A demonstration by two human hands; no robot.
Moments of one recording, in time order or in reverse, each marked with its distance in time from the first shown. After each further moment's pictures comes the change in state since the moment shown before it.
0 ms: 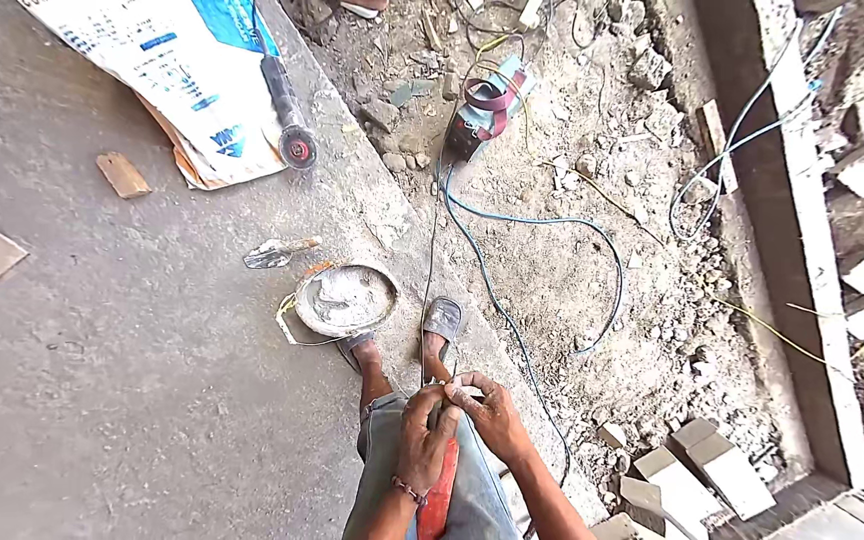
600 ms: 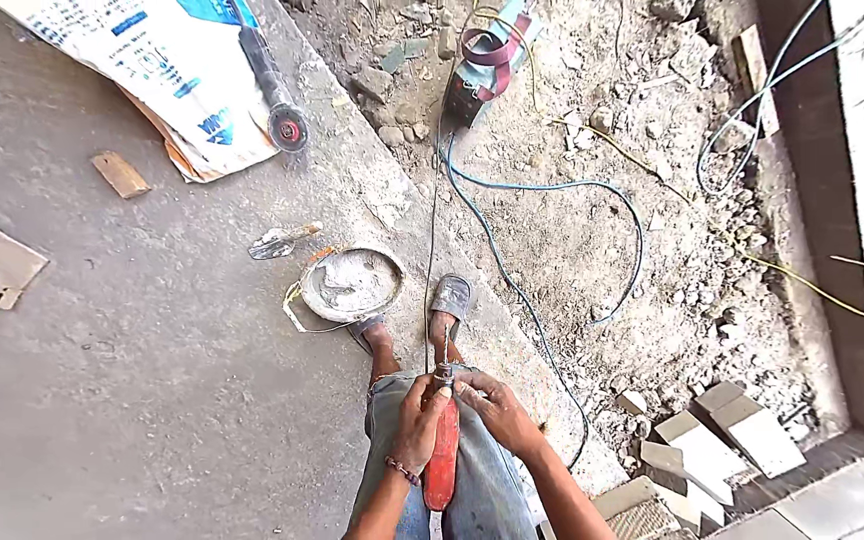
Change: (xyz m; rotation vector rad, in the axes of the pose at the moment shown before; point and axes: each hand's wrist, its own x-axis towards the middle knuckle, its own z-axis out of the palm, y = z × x) left_hand 0.000 0.001 -0.024 -0.150 -0.096 -0.306; right_hand -0.016 0.035 0.004 -0.022 -0.159 0.091
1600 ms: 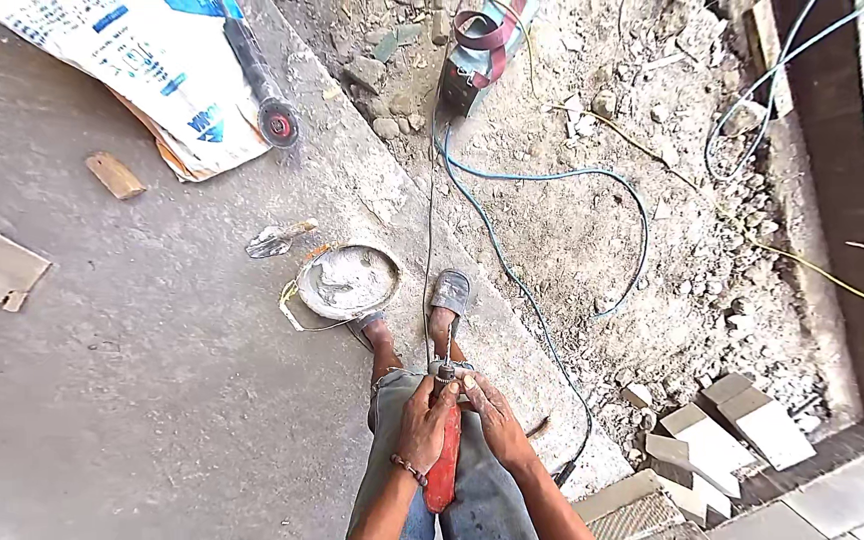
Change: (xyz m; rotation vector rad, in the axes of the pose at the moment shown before) left_hand 0.000 0.012 0.016 0.260 0.021 -0.063; right_hand -0.011 0.008 0.017 0.336 0.117 -0.029
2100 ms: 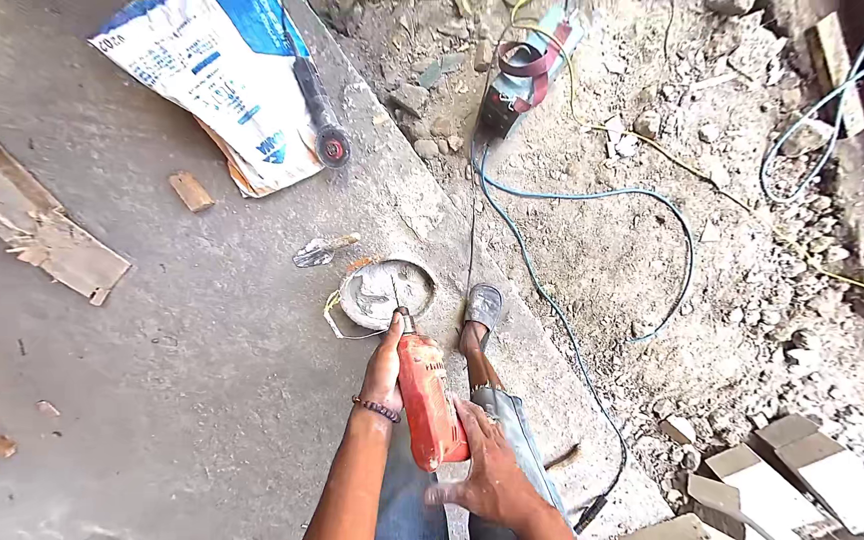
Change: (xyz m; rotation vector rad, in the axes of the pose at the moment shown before) left_hand 0.069 0.068 -0.106 -0.883 0.074 -0.303; right_hand -0.026 -0.013 0.057 -0.774 -0.157 -0.264
